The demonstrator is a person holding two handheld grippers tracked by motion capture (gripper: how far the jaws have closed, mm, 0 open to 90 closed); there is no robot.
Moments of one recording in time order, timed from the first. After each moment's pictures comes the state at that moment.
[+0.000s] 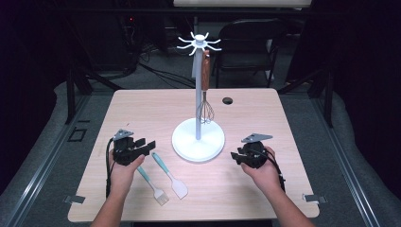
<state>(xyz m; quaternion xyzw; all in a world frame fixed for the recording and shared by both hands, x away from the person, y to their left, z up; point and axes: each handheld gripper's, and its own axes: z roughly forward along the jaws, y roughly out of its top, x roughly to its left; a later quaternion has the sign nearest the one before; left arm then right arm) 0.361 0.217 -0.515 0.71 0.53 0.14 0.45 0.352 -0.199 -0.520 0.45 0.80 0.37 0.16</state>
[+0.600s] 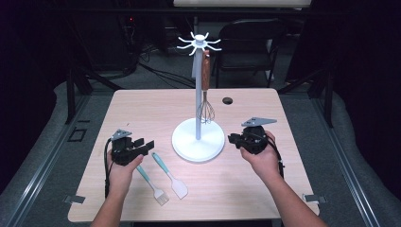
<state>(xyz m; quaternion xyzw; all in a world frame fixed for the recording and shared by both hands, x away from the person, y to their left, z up) 0.359 0.222 -0.512 0.71 0.53 0.14 0.45 0.368 -0.192 -0.466 0.43 0.78 0.42 0.15</state>
